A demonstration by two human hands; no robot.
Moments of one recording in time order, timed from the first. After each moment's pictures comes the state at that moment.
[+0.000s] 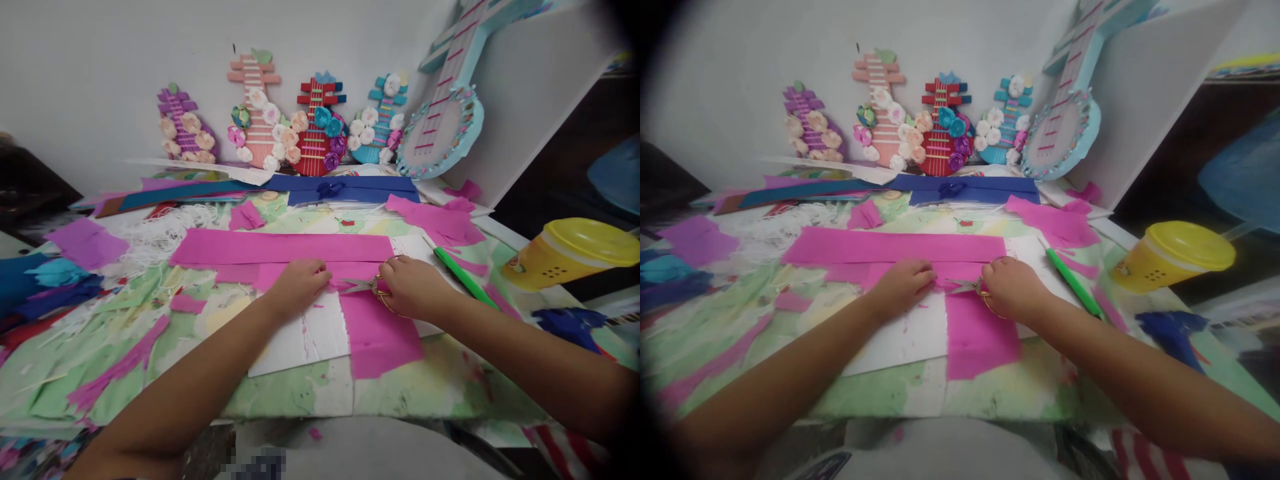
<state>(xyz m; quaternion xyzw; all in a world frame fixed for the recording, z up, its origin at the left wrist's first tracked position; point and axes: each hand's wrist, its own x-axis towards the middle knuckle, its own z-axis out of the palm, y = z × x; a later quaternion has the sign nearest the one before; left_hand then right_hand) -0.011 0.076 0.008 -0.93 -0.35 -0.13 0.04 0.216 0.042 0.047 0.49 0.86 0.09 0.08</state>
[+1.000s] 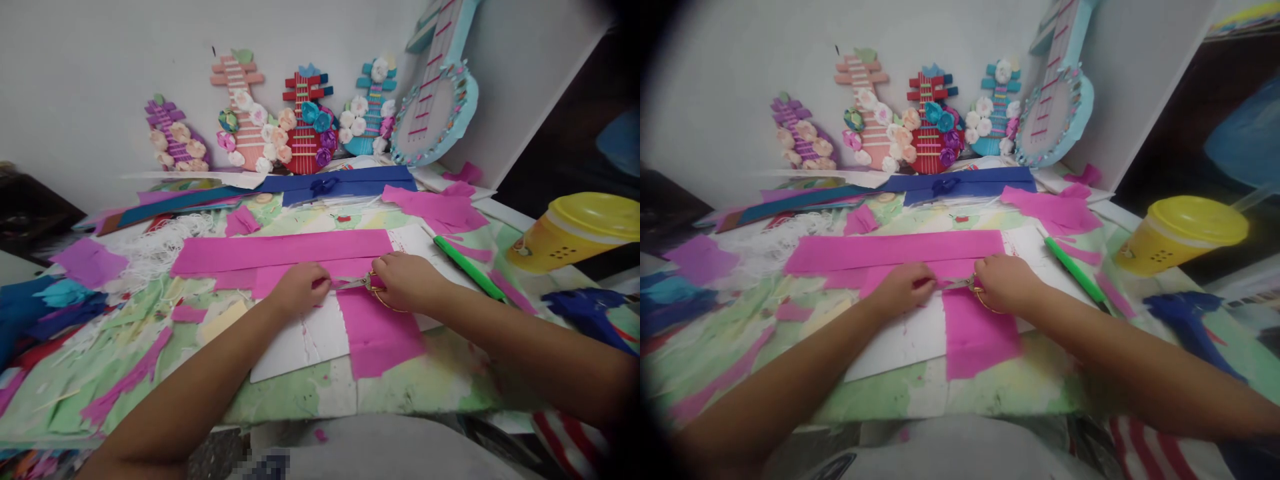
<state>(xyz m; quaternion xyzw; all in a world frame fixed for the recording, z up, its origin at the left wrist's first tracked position) 0.000 0.077 0.014 -0.89 -0.39 -0.17 -0.13 0.214 0.046 0.039 0.53 0.84 0.02 0.05</state>
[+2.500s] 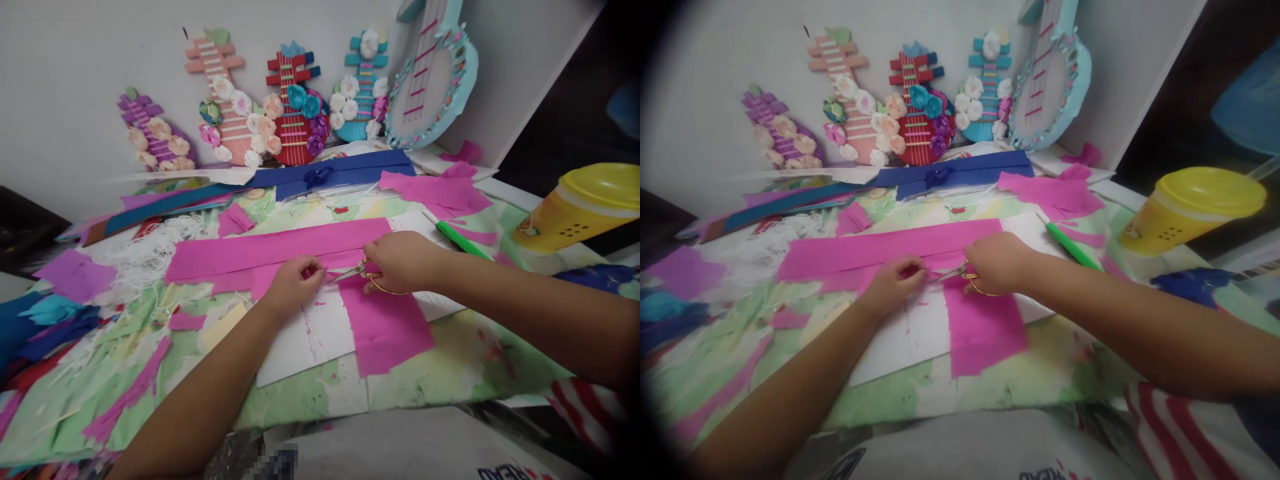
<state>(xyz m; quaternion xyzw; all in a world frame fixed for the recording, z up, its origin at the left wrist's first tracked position) -0.006 0.077 0.014 -0.79 -0.48 -0.27 -0.27 0.204 0.063 0.058 0.51 0.85 0.01 0.10</state>
